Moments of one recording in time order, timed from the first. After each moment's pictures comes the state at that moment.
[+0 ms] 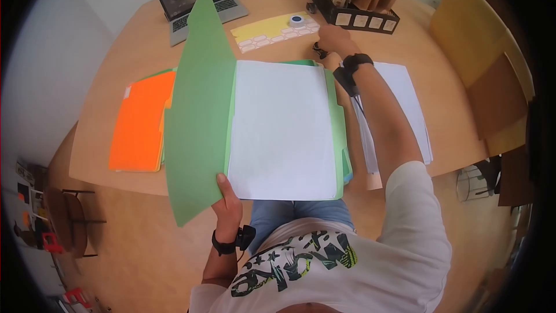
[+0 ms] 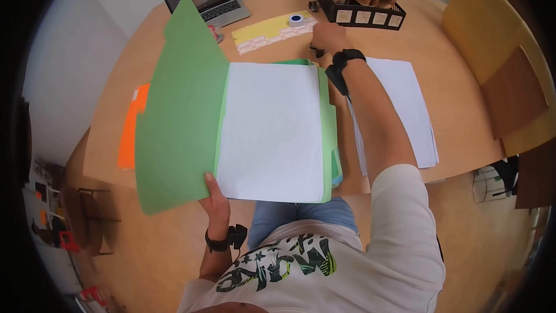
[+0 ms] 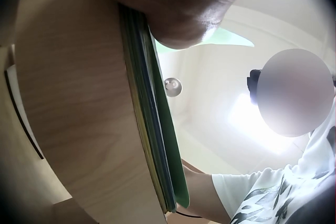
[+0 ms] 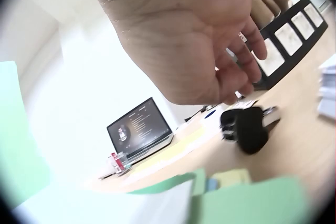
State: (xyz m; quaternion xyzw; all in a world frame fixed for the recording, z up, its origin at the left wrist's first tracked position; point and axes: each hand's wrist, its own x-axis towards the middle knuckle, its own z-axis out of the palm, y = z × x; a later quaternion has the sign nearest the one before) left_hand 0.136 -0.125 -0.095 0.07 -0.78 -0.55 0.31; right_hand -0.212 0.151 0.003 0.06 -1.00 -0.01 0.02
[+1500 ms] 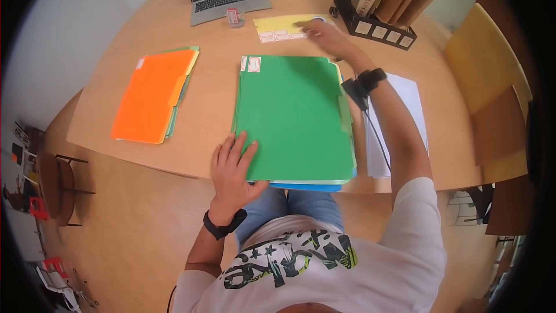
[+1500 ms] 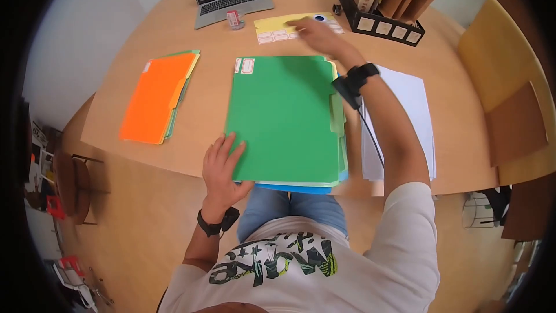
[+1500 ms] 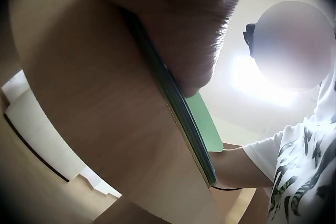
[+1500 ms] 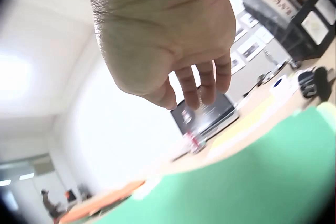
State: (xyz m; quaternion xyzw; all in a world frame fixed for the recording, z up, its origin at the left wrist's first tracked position) left_hand 0.132 -0.124 -0.065 -0.14 -0.92 -0.20 0.29; right_hand -0.204 0.111 -0.001 0.40 -0.84 0.37 0.05
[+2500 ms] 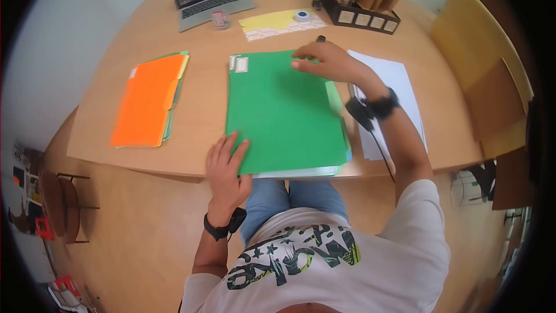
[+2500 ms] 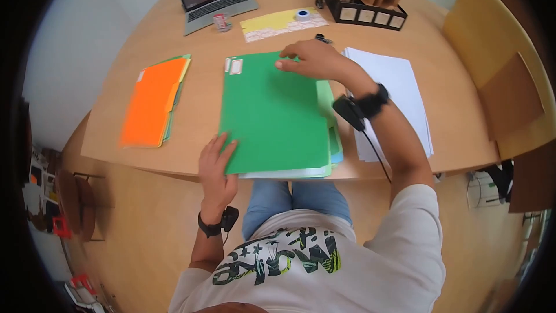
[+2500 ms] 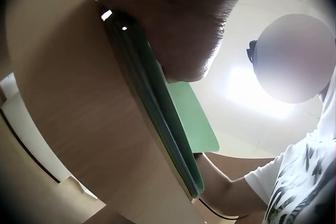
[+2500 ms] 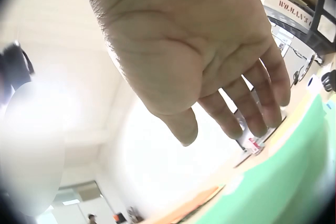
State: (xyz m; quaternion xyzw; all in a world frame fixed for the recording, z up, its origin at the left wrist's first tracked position) left_hand 0.142 -0.132 -0.069 -0.14 -0.92 -0.24 0.29; right_hand -0.063 0.124 0.050 0.33 -0.91 0.24 -0.03
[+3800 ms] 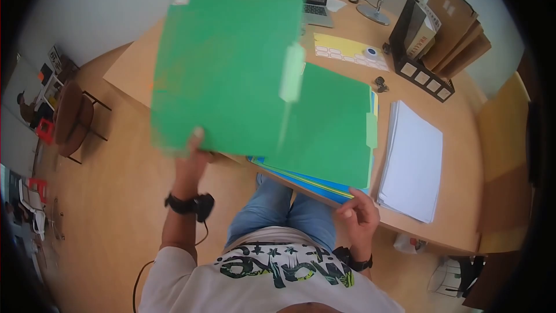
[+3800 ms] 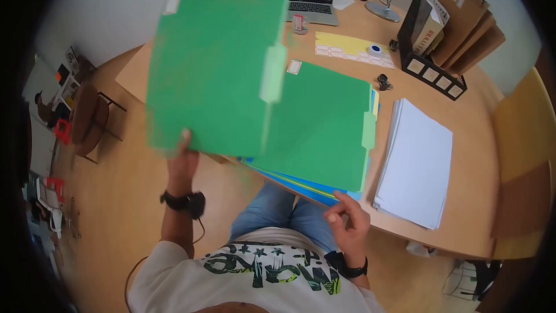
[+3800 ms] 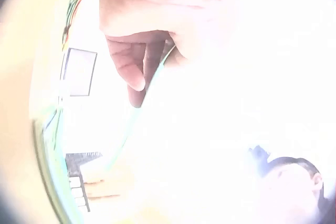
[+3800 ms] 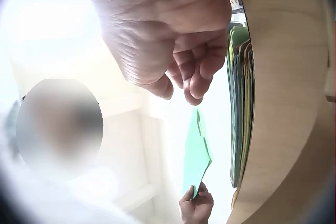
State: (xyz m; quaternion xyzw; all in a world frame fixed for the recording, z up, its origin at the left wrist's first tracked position) left_hand 0.179 -0.209 -0.060 0.07 -0.52 -0.76 0.37; right_hand 0.155 0.165 -0.065 0.24 -0.69 0.68 0.04
